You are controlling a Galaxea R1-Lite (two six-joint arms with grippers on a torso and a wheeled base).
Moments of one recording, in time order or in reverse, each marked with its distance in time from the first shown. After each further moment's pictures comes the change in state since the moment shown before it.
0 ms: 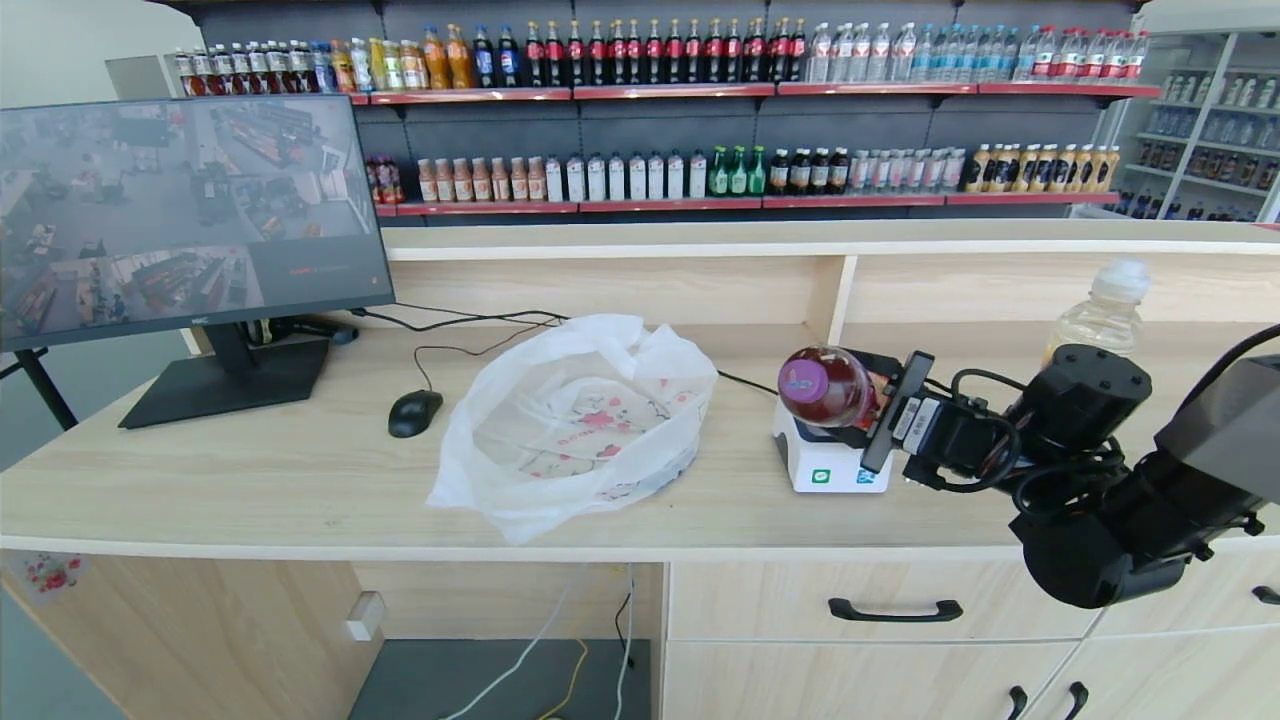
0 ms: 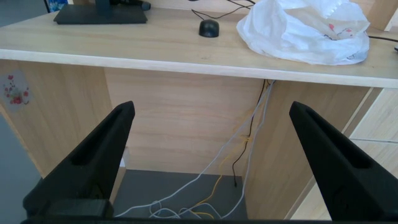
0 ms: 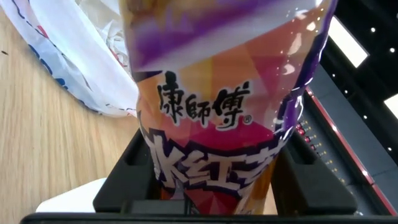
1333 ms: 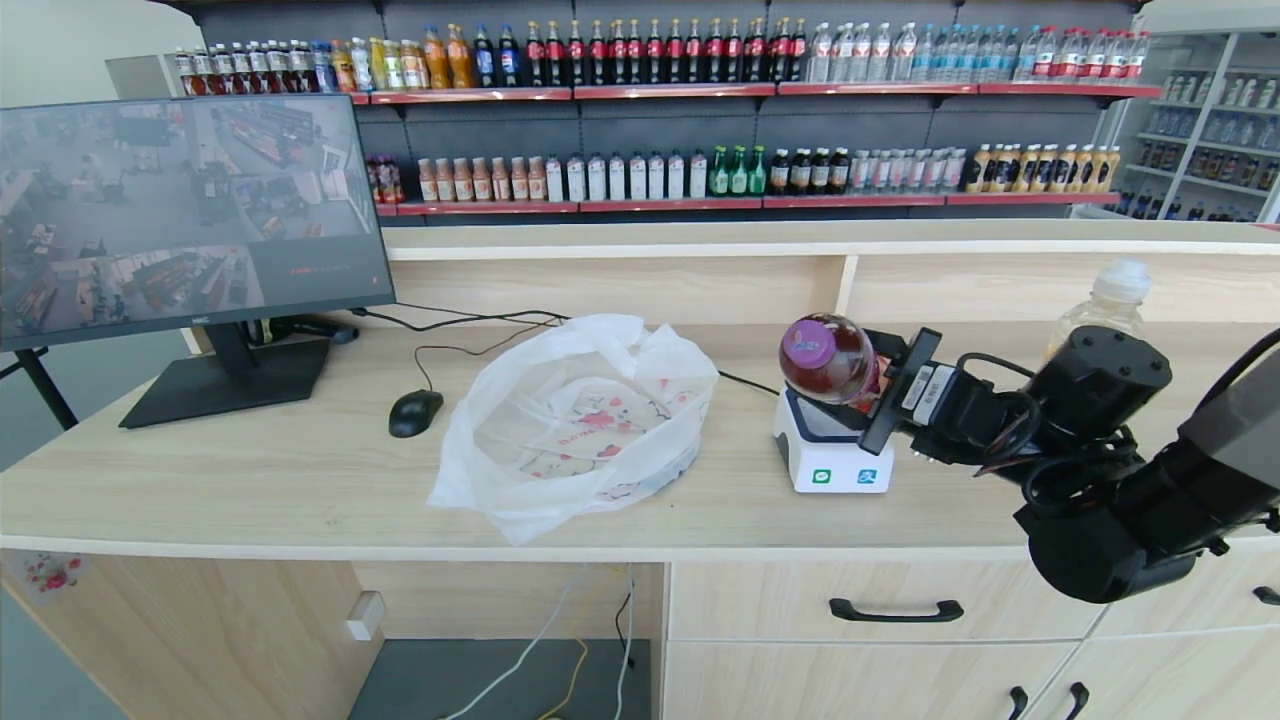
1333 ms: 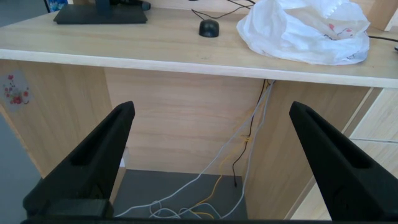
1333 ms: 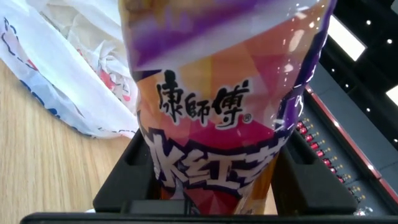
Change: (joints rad) left arm 0.000 0.000 0.000 0.000 0.000 0.000; right arm 0.029 -0.059 -0.008 0.001 -0.046 0.115
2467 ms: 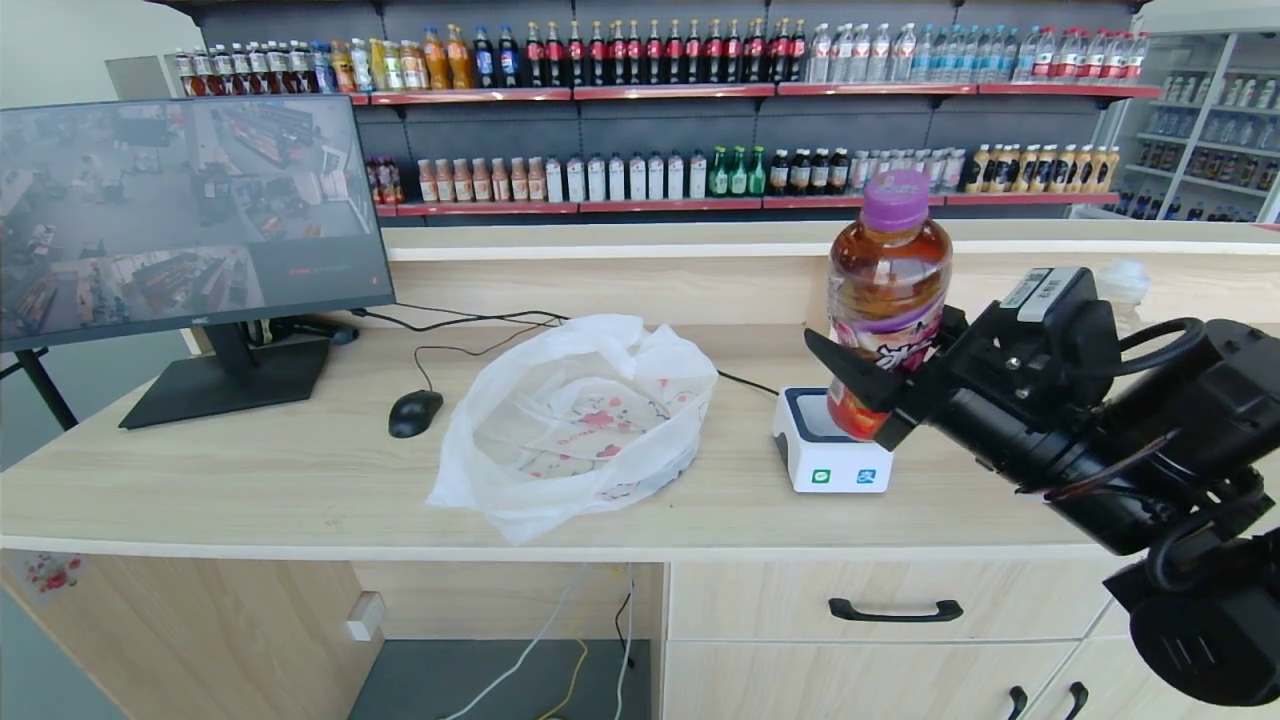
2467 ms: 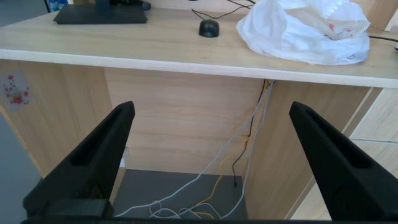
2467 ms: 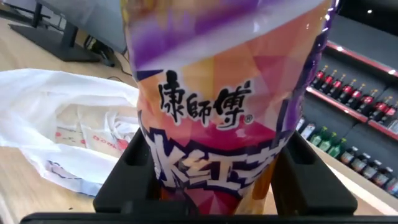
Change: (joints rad) left arm 0.000 0.000 0.000 0.000 0.000 0.000; right arm 0.190 -0.274 0.214 0.000 -0.411 0.446
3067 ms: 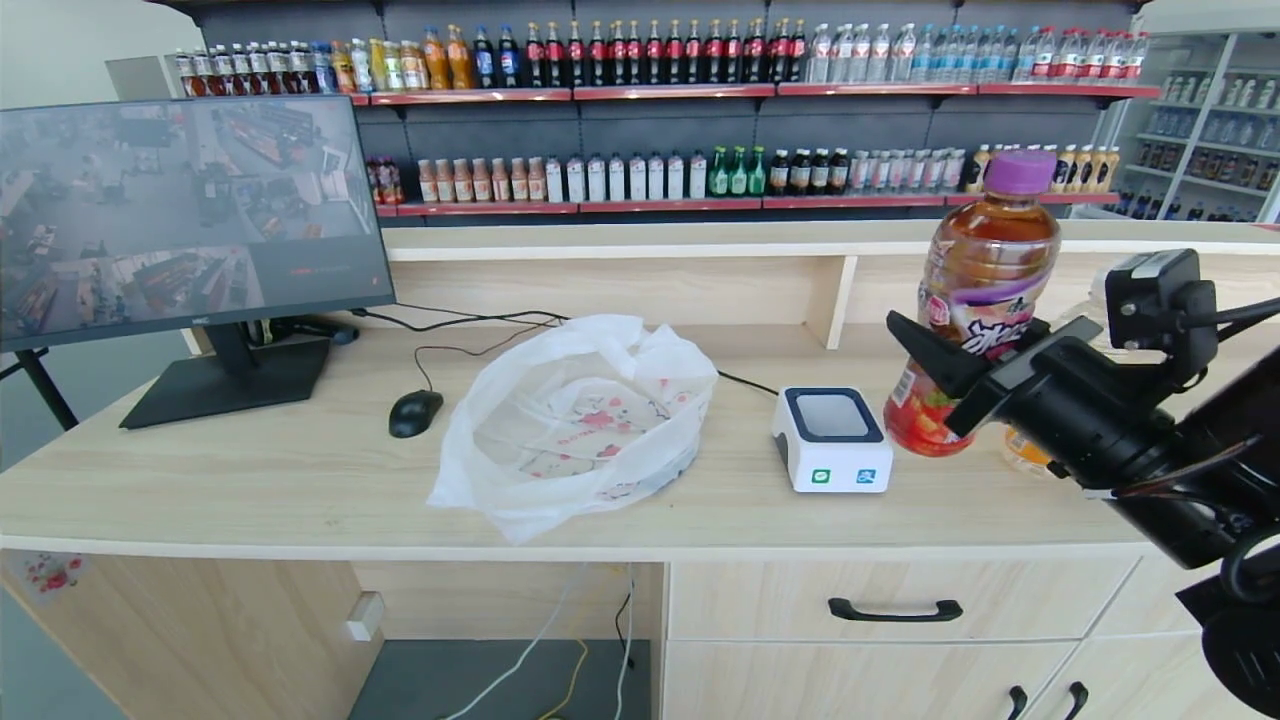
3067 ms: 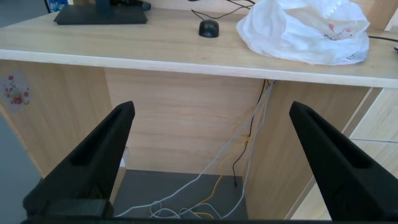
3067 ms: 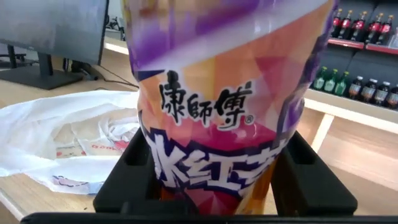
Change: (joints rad) left arm 0.000 0.000 0.000 0.000 0.000 0.001; right arm -0.114 -0.070 0.091 -0.001 -0.102 0.256
